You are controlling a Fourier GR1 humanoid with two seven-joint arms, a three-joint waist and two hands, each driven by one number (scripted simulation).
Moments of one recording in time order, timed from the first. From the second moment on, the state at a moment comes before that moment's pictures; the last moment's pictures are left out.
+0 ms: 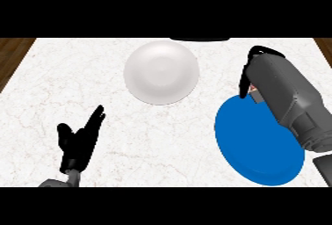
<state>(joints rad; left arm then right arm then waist) -0.03 0.26 -0.26 -1.42 0.28 0.21 0.14 -1.21 -0.30 0.26 -0.18 0.62 0.34 1.01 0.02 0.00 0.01</state>
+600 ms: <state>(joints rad) -0.01 0.27 -0.24 -1.44 0.28 0.18 0.16 -1.18 -0.27 0.27 -0.11 0.66 0.33 1.01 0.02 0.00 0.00</state>
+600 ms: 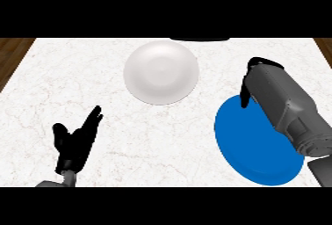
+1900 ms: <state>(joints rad) -0.06 0.20 -0.26 -1.43 0.22 0.13 0.19 -1.31 -0.05 0.29 -0.34 0.73 0.11 0.99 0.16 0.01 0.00</state>
